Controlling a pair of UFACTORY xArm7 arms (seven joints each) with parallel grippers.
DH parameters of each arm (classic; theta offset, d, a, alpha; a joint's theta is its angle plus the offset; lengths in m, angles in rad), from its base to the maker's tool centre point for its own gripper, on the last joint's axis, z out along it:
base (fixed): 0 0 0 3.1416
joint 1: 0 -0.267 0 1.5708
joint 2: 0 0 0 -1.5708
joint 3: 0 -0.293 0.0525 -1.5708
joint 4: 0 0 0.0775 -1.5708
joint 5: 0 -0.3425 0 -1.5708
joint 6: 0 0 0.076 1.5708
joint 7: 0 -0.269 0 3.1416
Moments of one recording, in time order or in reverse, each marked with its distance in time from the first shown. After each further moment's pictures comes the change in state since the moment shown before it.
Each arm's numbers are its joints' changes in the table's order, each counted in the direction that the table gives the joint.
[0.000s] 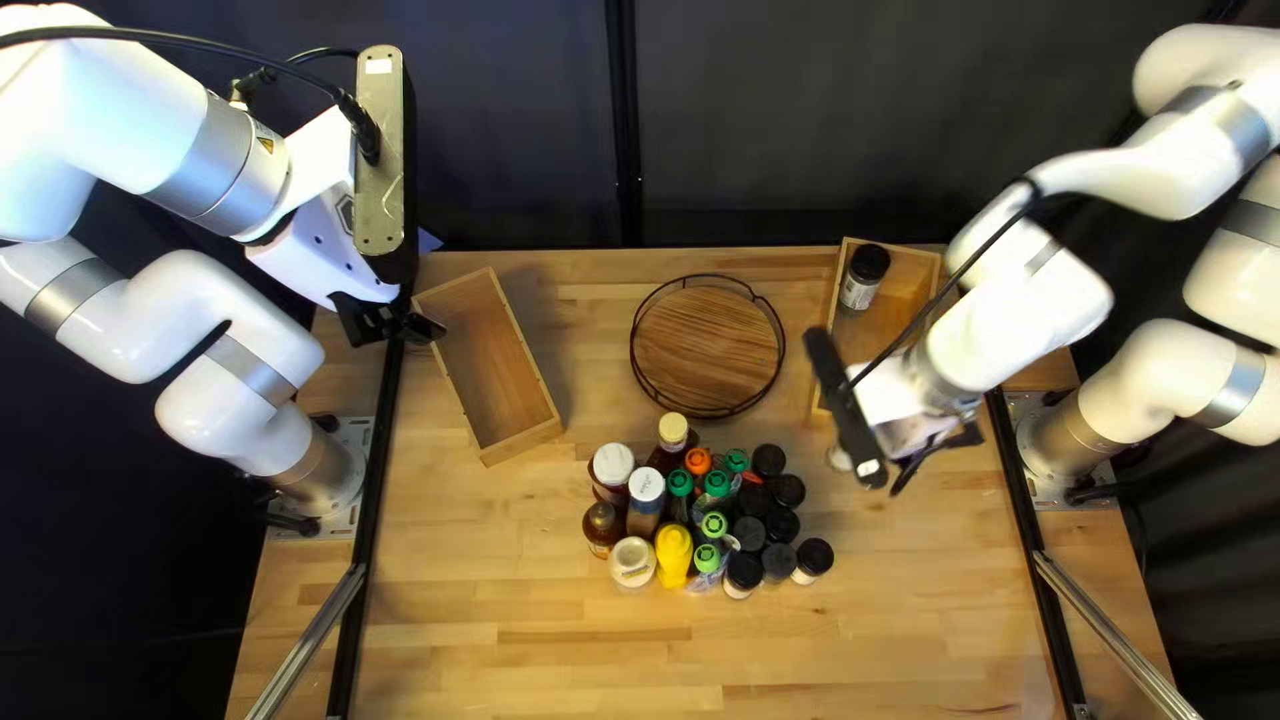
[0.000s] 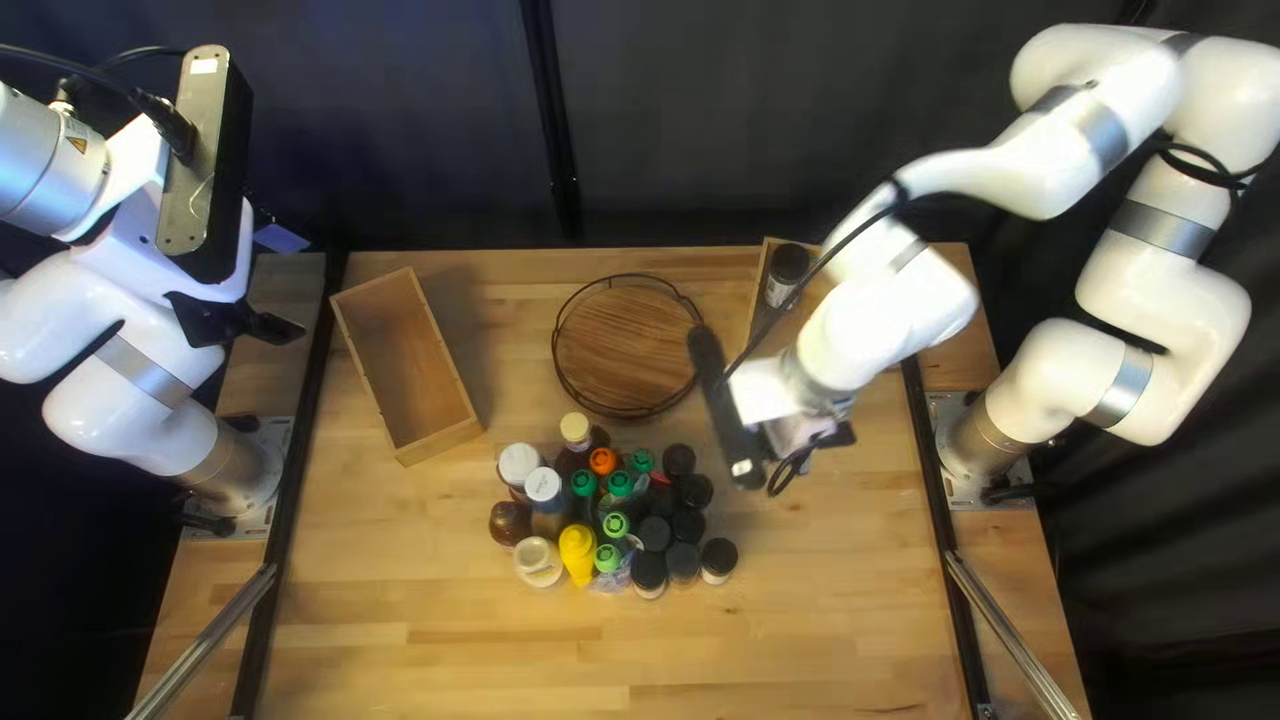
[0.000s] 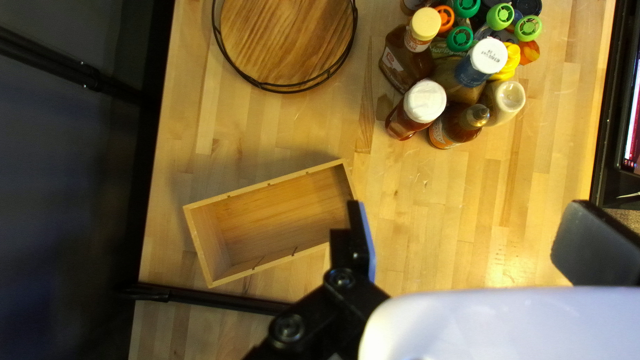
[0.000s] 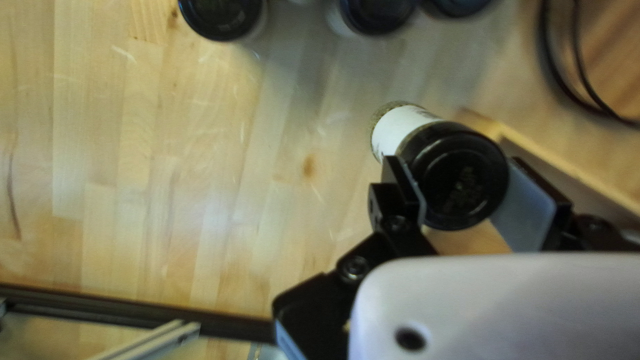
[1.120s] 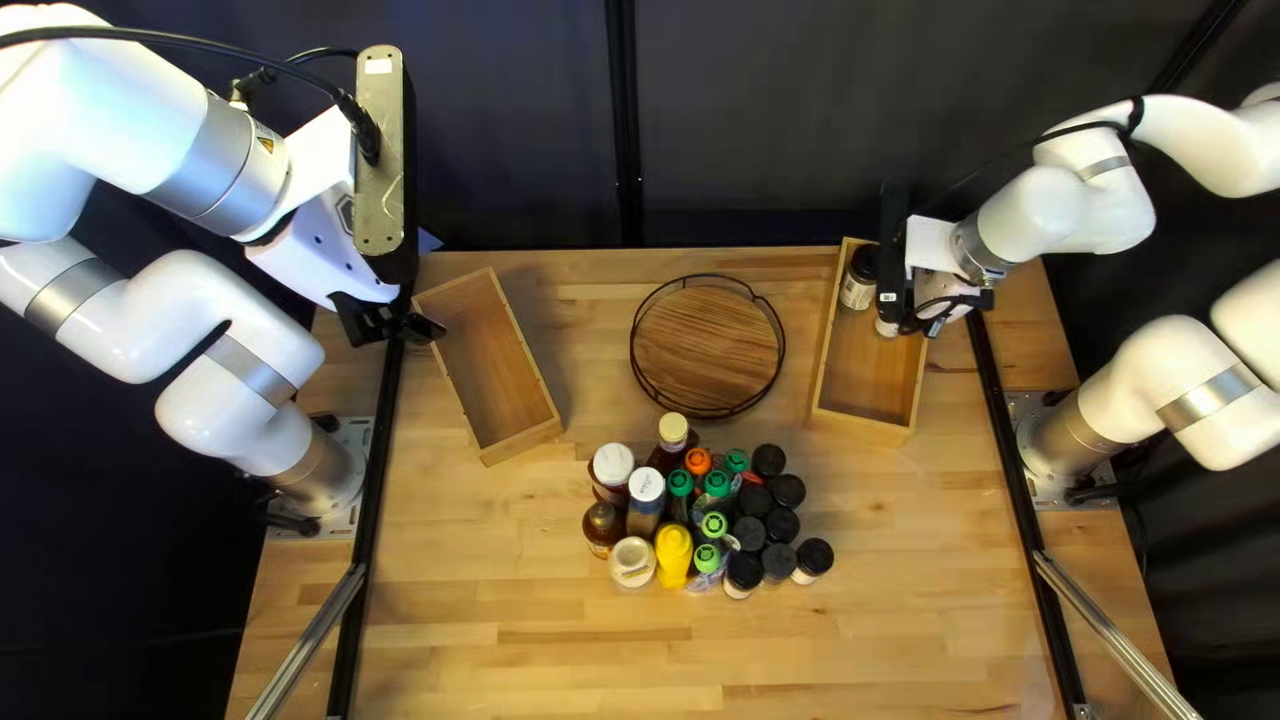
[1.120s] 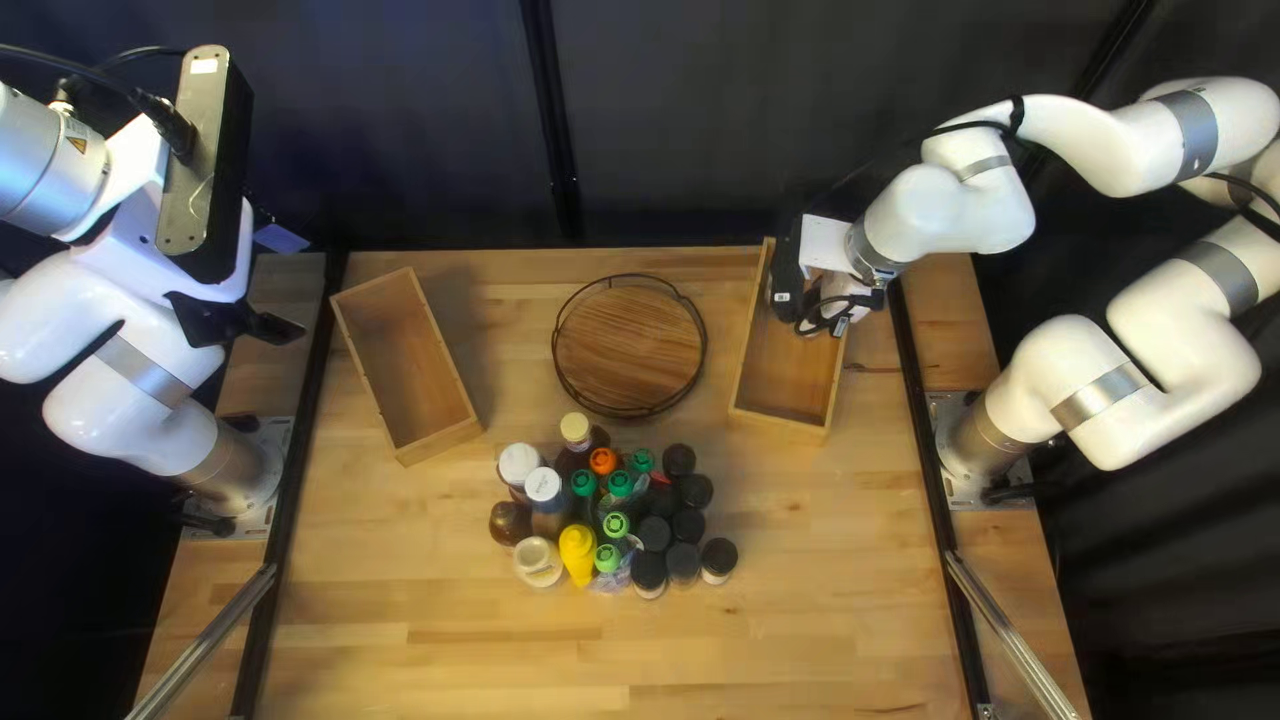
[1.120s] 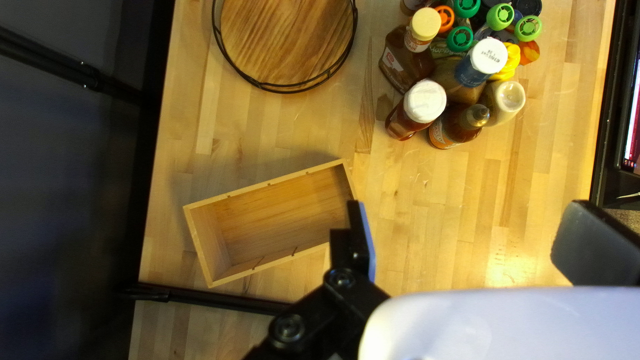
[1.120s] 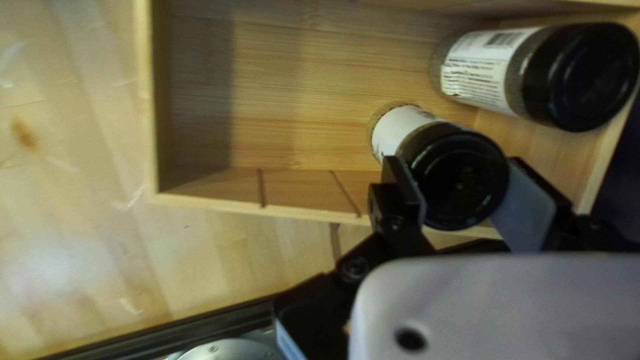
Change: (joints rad) left arm 0.000 0.000 0.000 0.000 0.000 0.000 0.000; right arm 0.489 -0.224 0.239 -0.233 0.413 0.017 0.067
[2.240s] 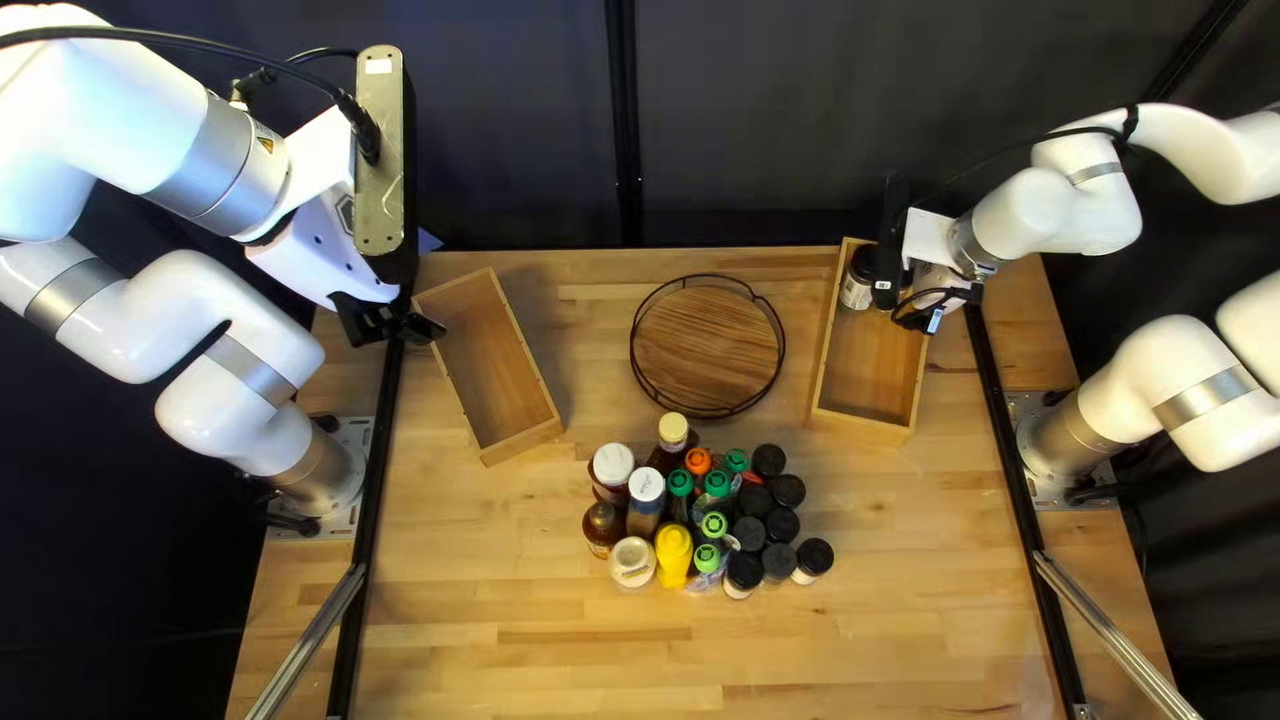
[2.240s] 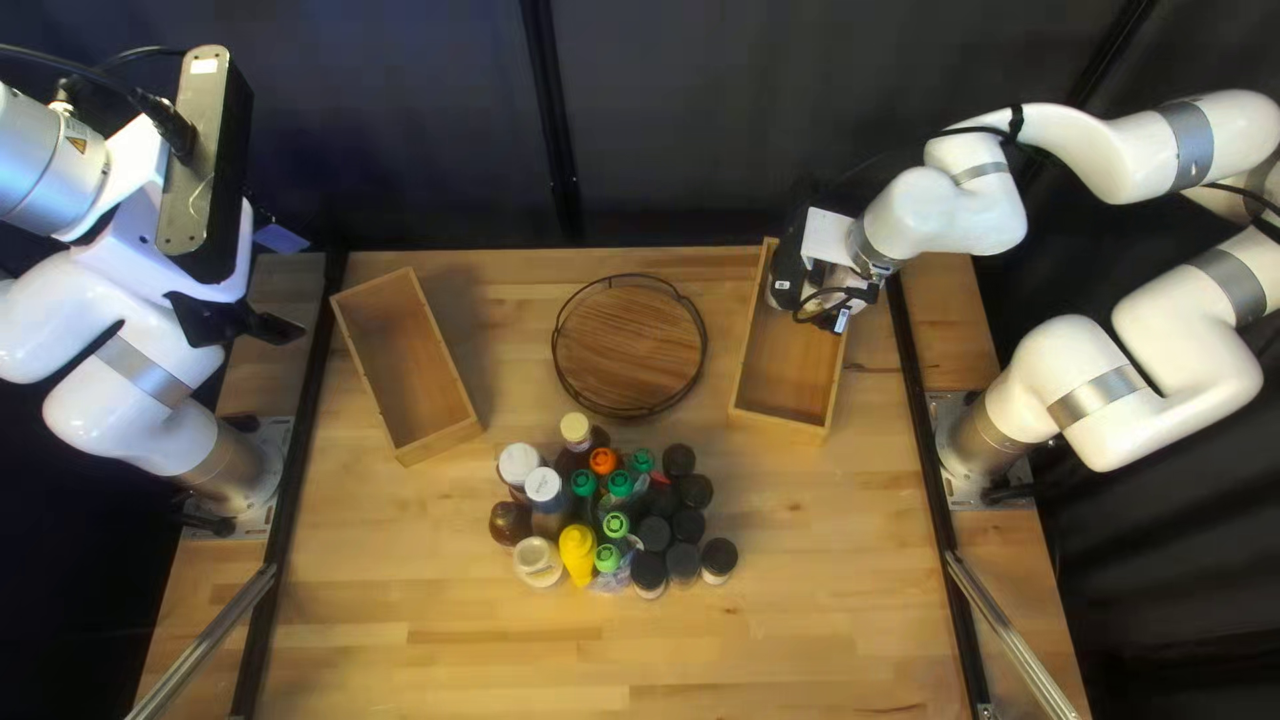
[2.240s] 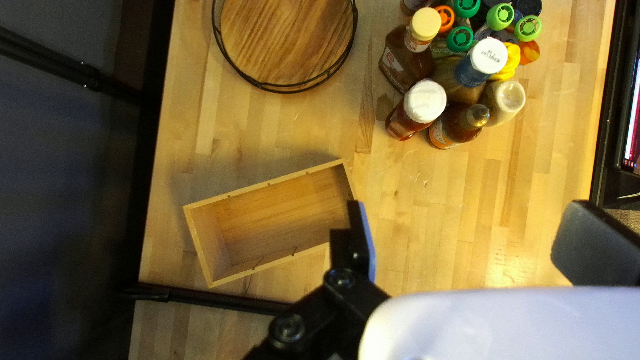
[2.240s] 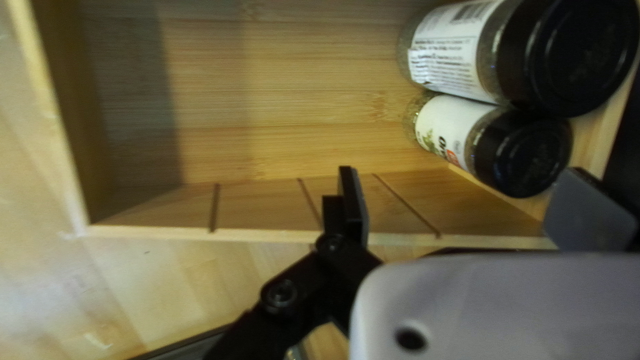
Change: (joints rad) left arm 0.000 0.000 0.000 0.000 0.000 0.000 0.000; right arm -0.132 0.059 -0.079 0.028 -0.087 -0.022 -0.103
